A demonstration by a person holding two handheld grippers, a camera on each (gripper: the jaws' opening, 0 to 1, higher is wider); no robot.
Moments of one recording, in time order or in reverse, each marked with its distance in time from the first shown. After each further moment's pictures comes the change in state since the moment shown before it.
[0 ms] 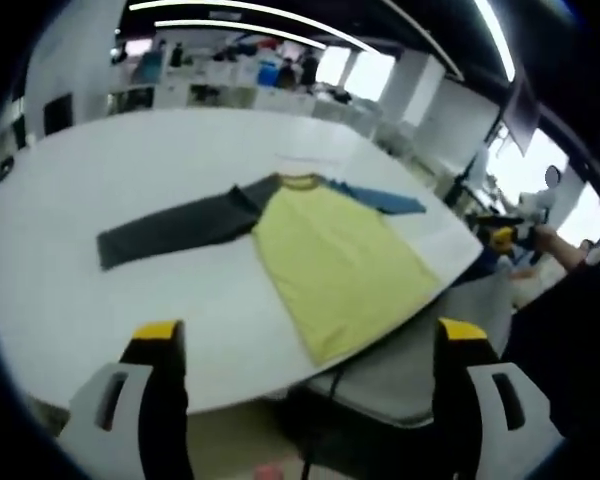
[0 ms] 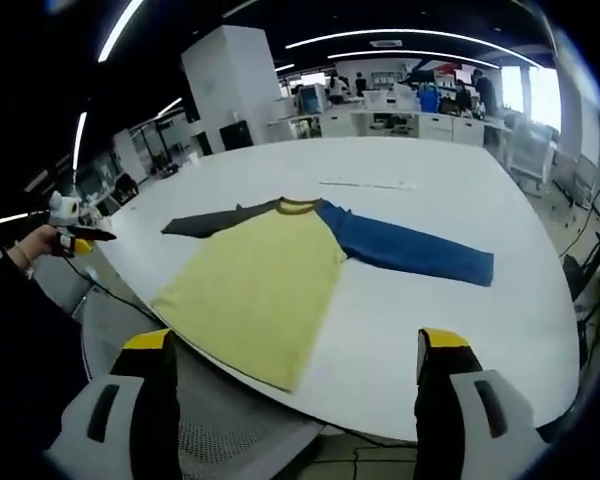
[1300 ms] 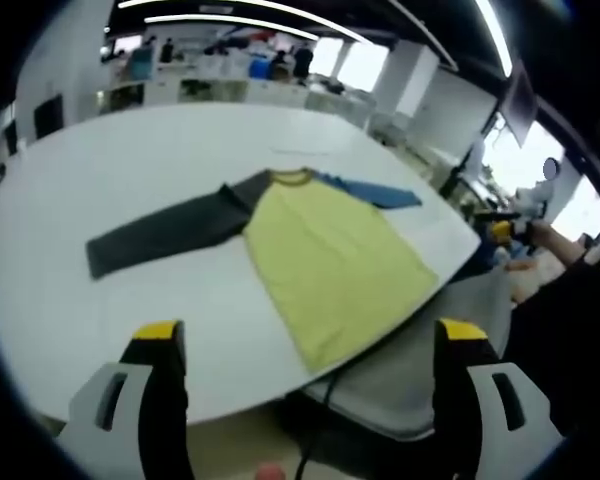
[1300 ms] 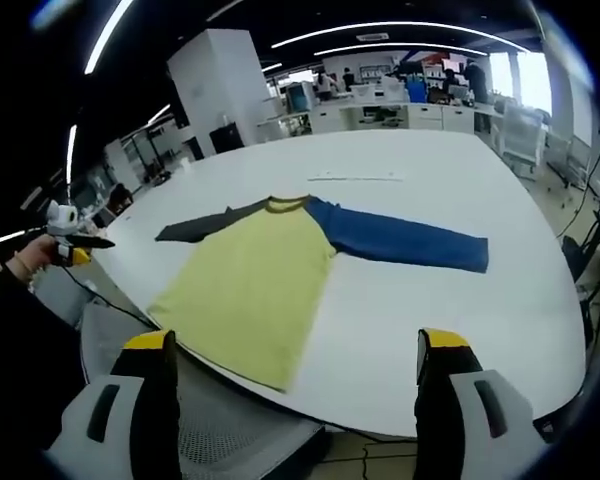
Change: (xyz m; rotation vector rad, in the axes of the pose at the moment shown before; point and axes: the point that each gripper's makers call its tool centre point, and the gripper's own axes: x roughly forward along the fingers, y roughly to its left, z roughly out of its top) left arm 0.017 -0.007 0.011 0.018 0.034 -0.024; right arm 0.006 -0.023 -0.005 0.098 0.001 -0.013
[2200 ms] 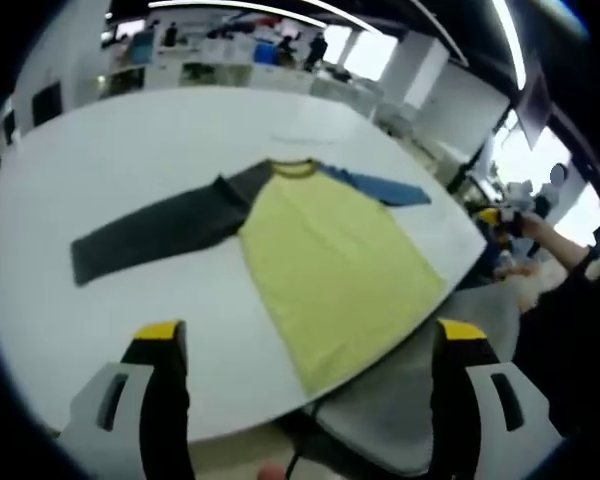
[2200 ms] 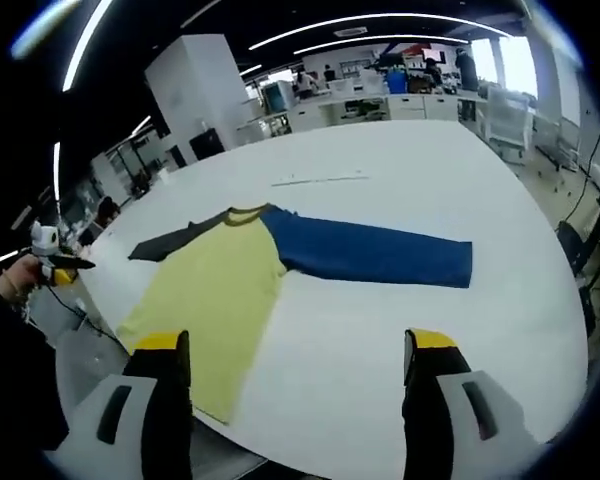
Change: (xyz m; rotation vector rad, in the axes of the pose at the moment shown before) left arm 0.043 0.003 0.019 -0.035 0.065 0.002; right arm 0.039 -0.081 0.029 0.063 -0.010 -0.036
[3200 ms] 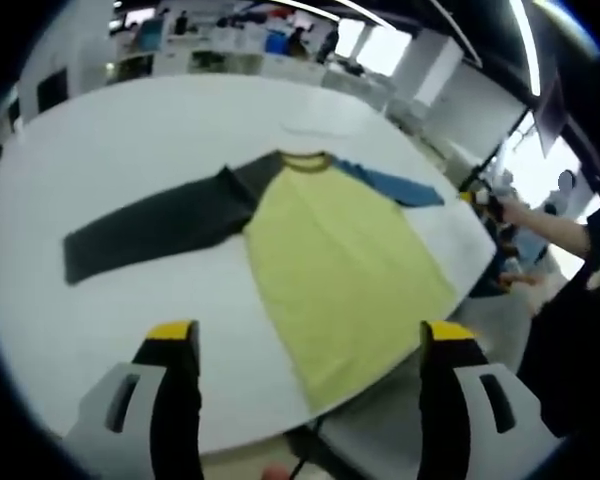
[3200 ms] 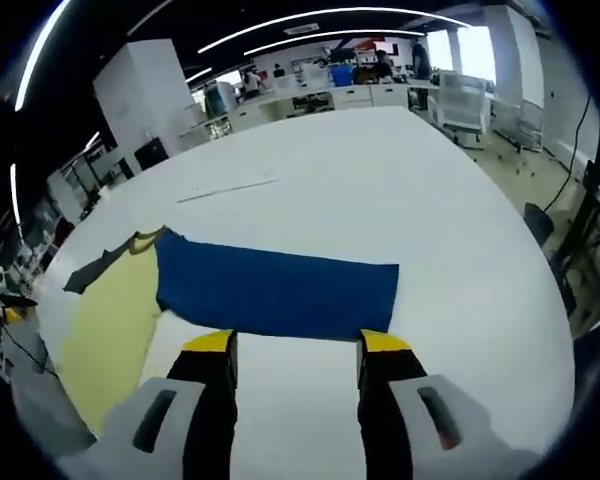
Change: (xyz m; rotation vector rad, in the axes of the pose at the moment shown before) left arm 0.032 0.010 0.005 -0.041 0.034 0.016; right arm 0.064 -0.145 0.029 0.059 0.018 -0.201
